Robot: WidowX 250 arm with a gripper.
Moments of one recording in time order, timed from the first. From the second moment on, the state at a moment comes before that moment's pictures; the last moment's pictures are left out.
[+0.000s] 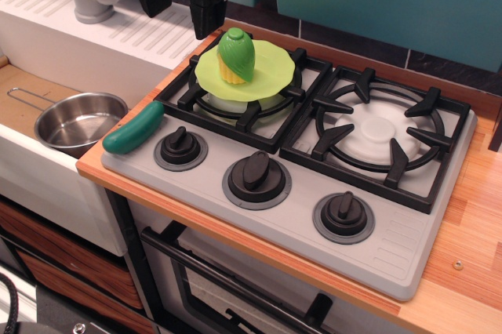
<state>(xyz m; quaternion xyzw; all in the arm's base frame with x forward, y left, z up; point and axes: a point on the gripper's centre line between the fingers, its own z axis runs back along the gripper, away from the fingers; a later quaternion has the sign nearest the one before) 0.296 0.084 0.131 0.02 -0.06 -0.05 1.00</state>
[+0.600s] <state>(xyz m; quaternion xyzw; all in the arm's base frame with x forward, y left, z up) 0.253 0.093 0.125 0.03 -0.11 -0.07 0.99</state>
